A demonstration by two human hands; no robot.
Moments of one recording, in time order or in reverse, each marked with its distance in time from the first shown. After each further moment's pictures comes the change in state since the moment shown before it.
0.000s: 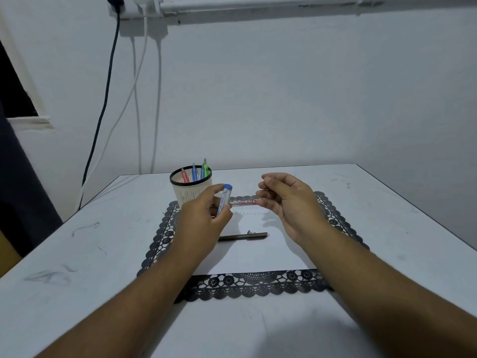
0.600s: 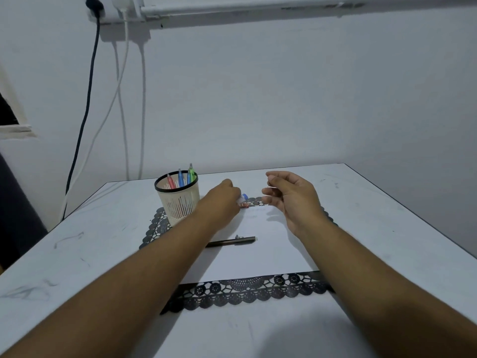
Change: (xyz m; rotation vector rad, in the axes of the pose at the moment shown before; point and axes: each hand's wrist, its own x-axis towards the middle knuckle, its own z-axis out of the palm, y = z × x) left_hand 0.087 -0.008 0.064 0.810 -0.454 0.158; right_hand 0.018 -0.012 -0.026 -0.078 0.148 -0.044
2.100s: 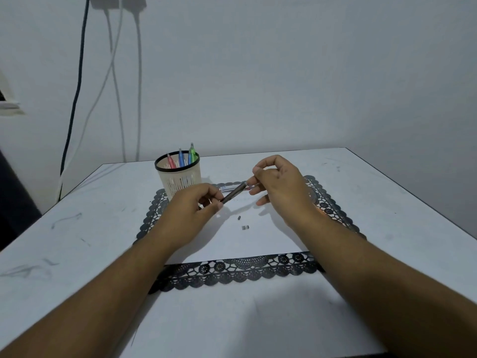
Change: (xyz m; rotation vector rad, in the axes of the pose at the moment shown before) left_hand -0.107 -0.027 -0.023 -0.714 0.171 -0.024; right_hand -0.017 0.020 0.013 -0.418 -0.152 -0.178
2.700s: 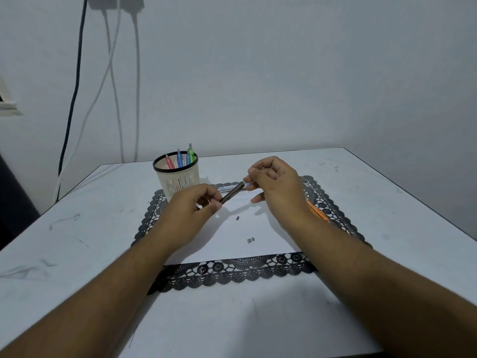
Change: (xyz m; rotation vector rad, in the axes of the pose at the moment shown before) left_hand -0.001 0.002 0.002 -0.001 0.007 -0.018; right_hand -0.005 0.002 0.004 0.077 0.017 -0.042
